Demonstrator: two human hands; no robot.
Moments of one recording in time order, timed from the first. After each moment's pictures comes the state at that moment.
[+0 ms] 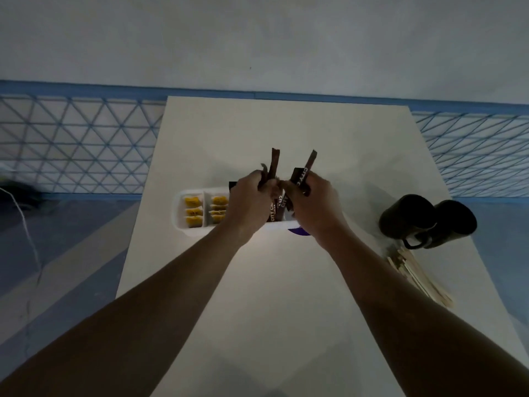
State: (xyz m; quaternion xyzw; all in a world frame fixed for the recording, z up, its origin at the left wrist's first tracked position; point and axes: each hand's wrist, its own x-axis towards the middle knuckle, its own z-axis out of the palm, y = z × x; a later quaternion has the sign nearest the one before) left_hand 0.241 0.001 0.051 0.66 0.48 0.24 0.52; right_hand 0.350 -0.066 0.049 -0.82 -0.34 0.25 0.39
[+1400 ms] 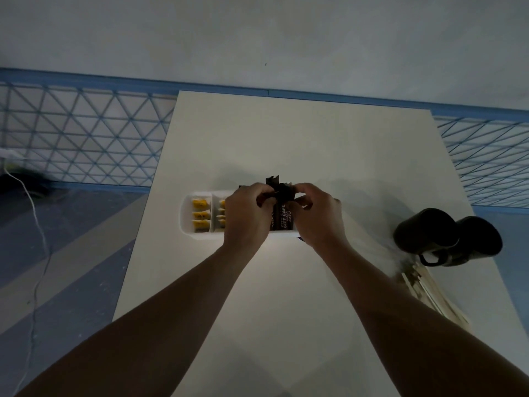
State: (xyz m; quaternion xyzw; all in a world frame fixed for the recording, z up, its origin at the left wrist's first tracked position) left_hand 0.228 0.008 0.017 0.74 0.50 0.30 0.34; right_hand 0.352 -0.055 0.015 -0.81 -0.39 0.23 0.37
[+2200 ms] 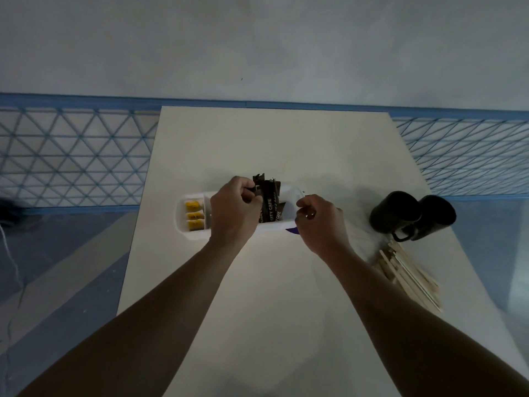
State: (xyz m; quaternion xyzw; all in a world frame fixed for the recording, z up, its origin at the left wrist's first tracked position) left_hand 0.207 -0.004 0.039 0.70 0.49 0.31 0.42; right_hand 0.343 -0.107 0.026 -0.86 -0.36 0.15 0.32
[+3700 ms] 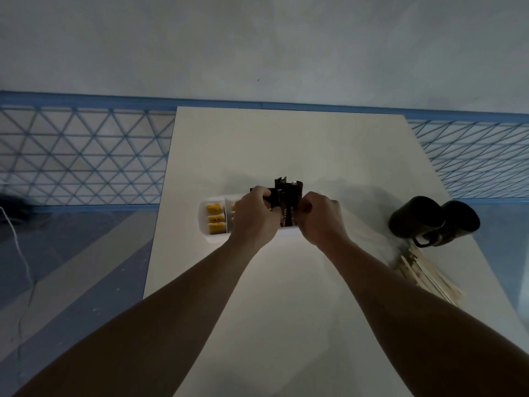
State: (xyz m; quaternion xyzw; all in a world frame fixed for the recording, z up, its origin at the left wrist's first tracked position) left_hand 0.196 0.013 0.038 0.72 0.50 0.18 0.45; right_hand 0.324 -0.058 0.015 -0.87 -0.39 0.14 0.25
